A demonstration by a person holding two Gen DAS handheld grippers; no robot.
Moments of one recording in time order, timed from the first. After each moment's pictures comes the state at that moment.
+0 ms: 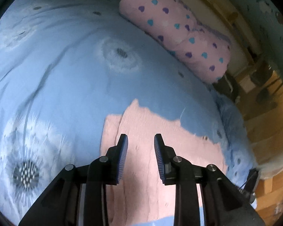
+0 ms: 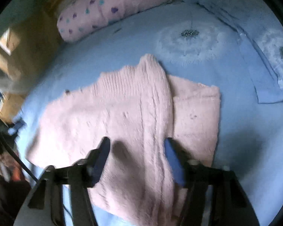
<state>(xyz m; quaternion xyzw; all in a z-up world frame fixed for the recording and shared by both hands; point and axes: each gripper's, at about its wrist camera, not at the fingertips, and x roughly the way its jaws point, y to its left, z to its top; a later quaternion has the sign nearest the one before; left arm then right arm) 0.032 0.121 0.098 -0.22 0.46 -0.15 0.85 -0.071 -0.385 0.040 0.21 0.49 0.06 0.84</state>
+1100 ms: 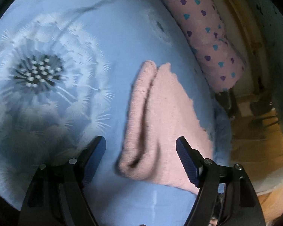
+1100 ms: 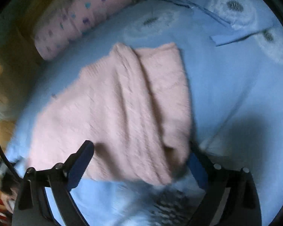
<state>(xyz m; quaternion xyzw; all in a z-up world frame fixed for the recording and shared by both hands) -0.028 0.155 0.028 -0.41 0.50 -0.14 0.75 -0.139 -0.398 0.016 0.33 0.44 -0.02 0.83</state>
